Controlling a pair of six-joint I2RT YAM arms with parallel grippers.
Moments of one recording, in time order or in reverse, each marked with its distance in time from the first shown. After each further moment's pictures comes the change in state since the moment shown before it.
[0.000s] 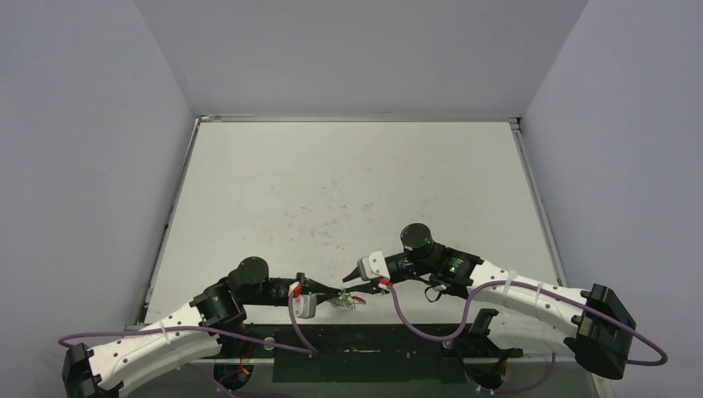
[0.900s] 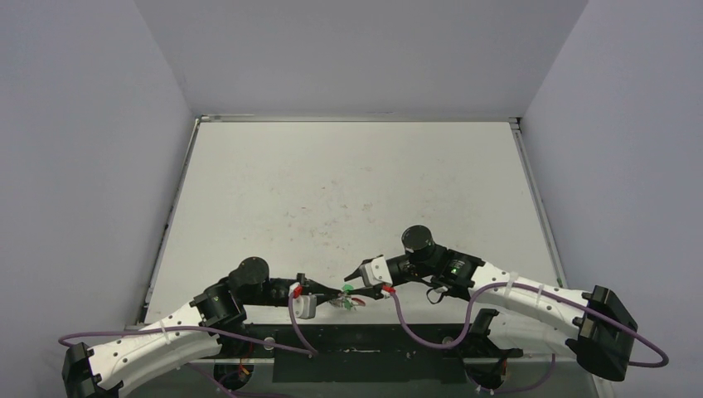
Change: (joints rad) left arm -0.001 0.003 0.000 -0.005 0.001 0.000; right arm 0.000 -0.007 -0.021 -0.014 0.000 -0.075
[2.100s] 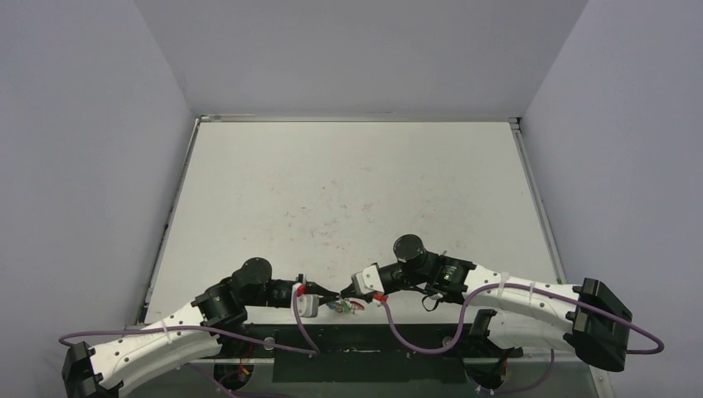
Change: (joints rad) left arm -0.001 0.007 -0.012 -0.034 -0.005 -0.023; right arm 0.087 0.036 -0.022 0.054 0.074 0.022
